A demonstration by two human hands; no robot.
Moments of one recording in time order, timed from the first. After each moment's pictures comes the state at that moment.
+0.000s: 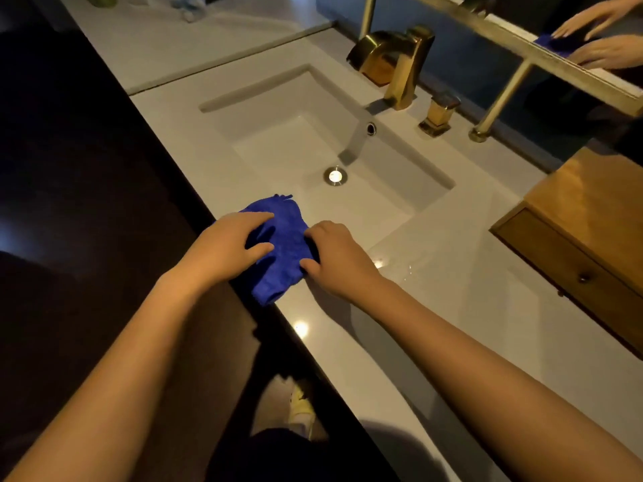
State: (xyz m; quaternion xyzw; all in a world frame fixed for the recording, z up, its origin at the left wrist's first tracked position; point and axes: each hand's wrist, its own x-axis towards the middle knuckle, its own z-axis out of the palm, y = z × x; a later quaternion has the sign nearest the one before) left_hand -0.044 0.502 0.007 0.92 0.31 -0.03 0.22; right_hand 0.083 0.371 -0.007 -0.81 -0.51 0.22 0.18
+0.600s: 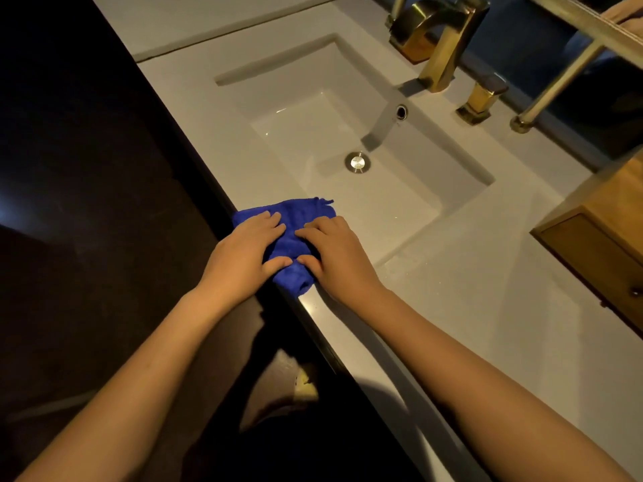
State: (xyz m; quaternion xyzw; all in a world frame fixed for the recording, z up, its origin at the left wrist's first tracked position) left_hand -0.066 0.514 -0.041 0.93 0.30 0.01 0.21; right_hand 0.061 0.408 -0.044 -0.78 -0.56 0.14 0.22
